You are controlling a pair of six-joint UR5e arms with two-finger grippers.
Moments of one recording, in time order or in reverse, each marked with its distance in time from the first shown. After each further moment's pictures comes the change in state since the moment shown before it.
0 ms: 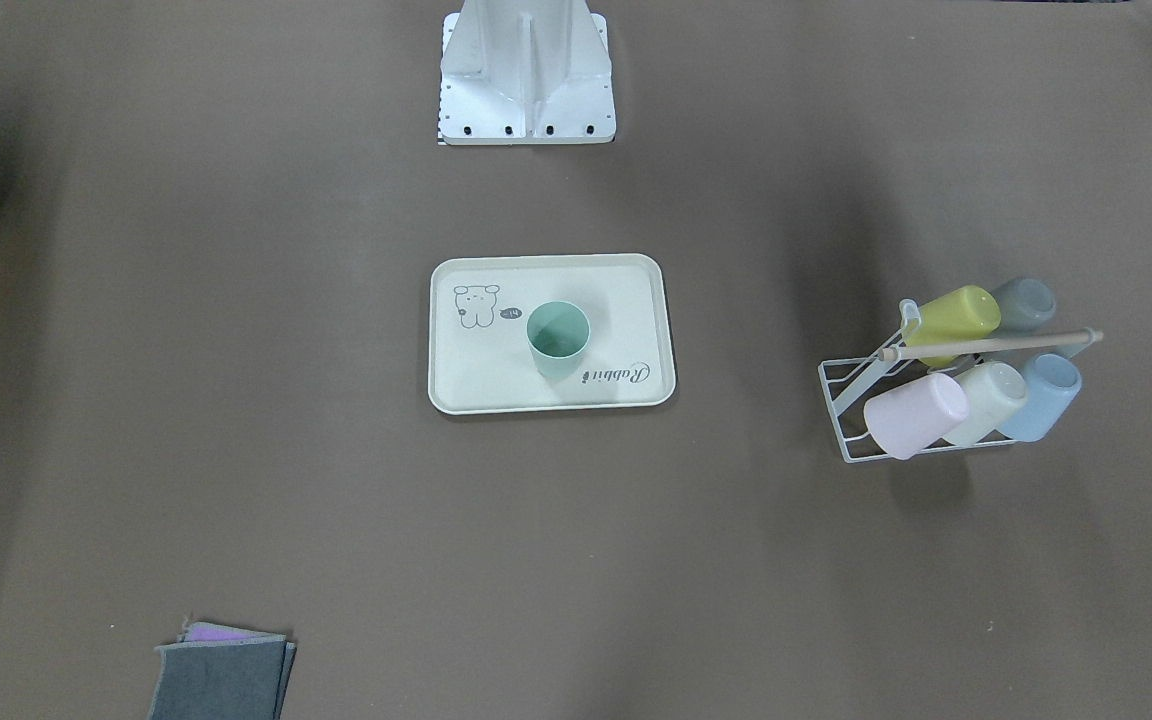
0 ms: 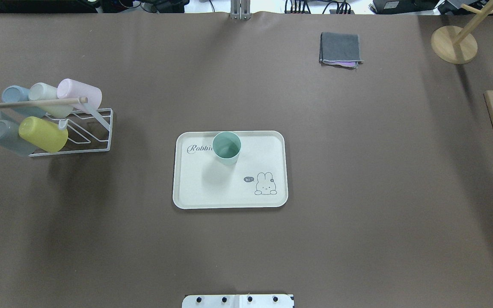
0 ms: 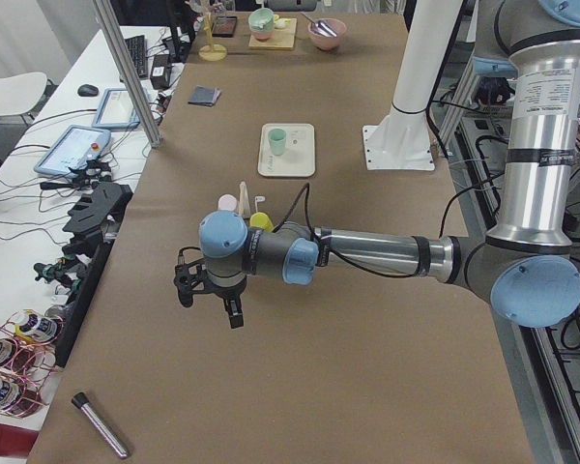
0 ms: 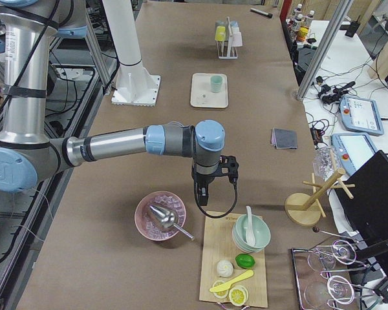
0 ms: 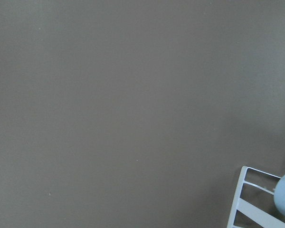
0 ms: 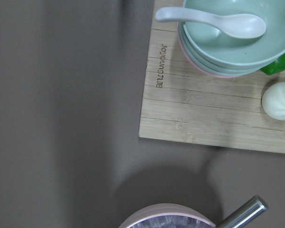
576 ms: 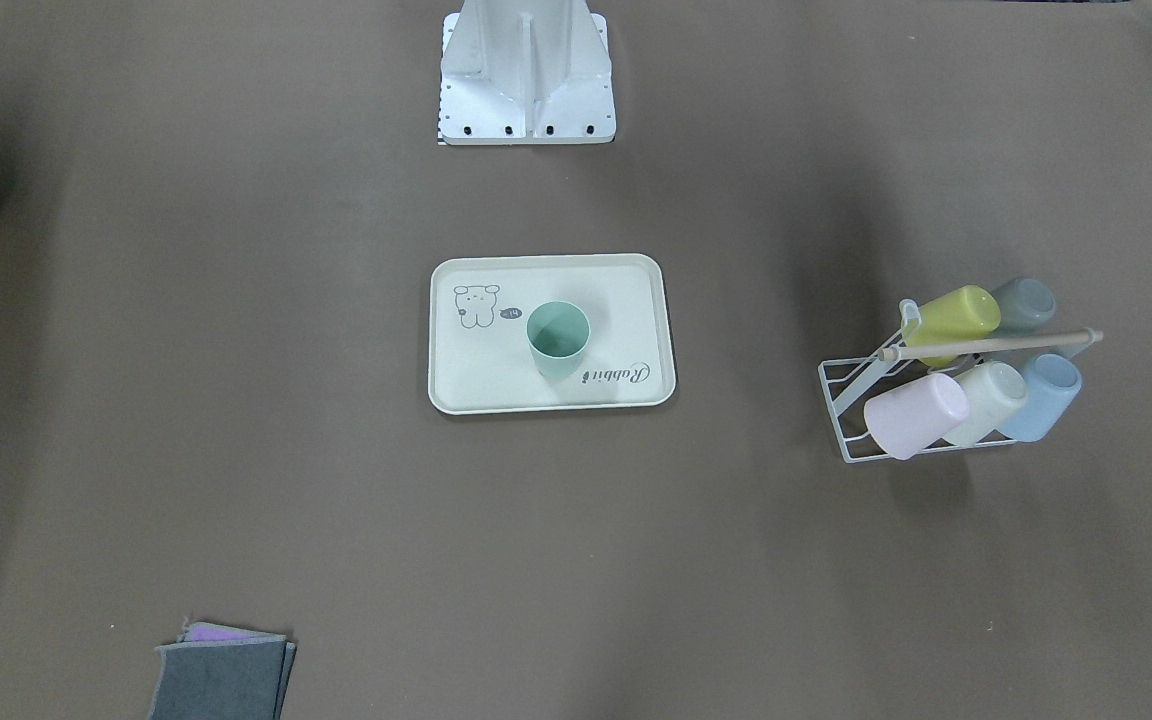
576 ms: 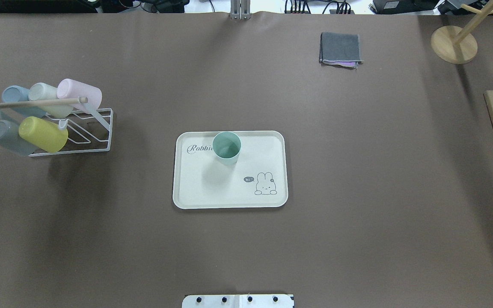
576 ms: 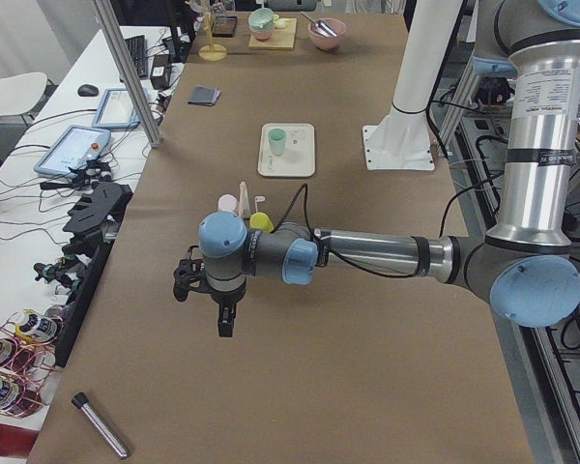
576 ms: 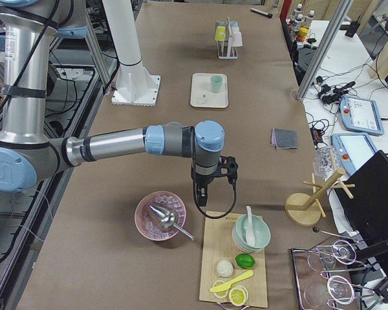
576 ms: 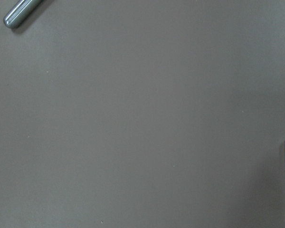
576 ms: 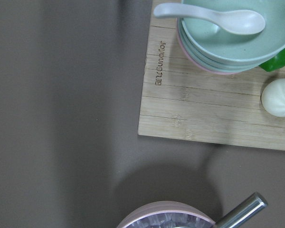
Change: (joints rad) left arm -0.001 0.001 0.012 0.012 0.045 0.271; right arm 0.000 -0.004 0.001 -0.005 0.000 0.000
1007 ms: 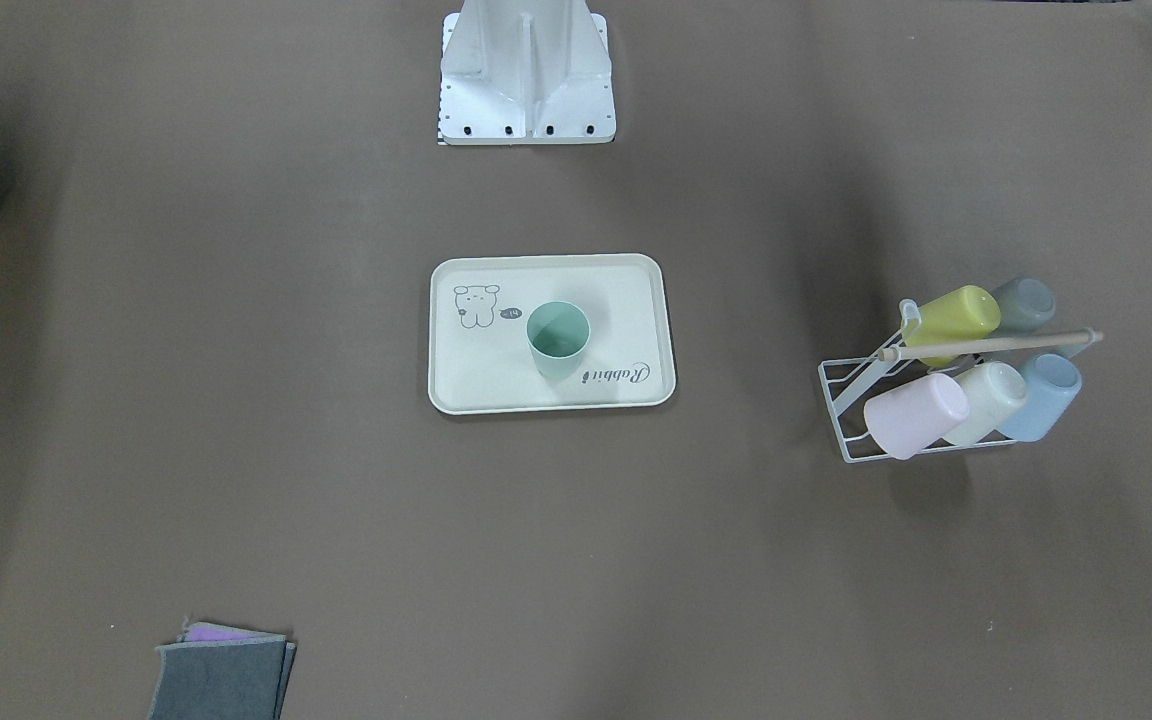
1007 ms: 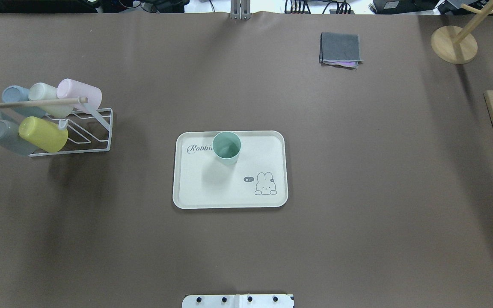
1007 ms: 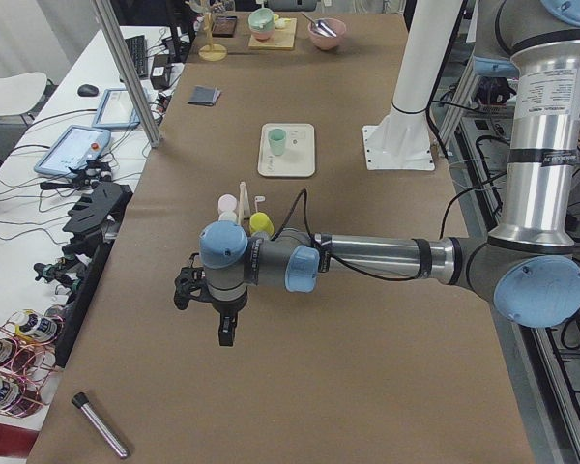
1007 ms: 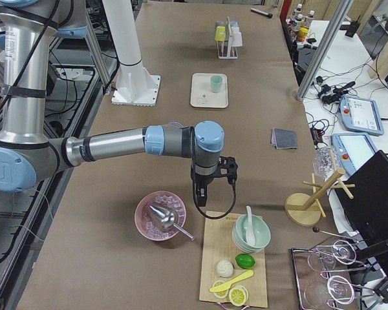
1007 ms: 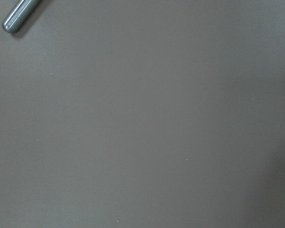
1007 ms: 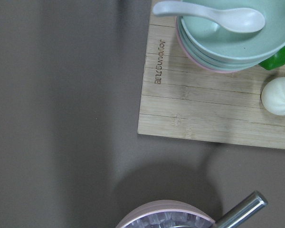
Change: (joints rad) left arm -0.021 0.006 0.019 0.000 0.000 0.028; right arm 0.000 -0.001 0.000 -0.001 0.000 0.000
